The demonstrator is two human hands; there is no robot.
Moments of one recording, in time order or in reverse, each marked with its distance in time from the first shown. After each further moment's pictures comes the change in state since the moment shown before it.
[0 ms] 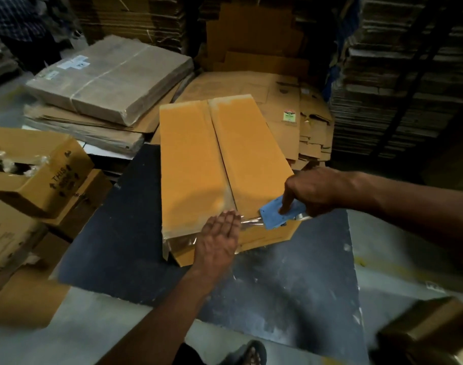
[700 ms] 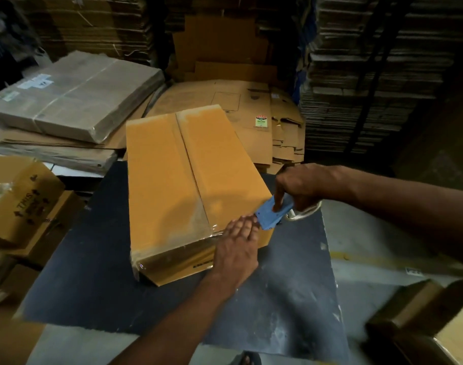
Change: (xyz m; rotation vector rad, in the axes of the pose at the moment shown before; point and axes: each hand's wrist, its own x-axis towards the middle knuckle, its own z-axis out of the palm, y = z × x) left_hand 0.054 0.088 -0.013 -0.164 -0.175 0.104; right_hand -0.015 0.061 0.025 0.088 -0.055 0.071
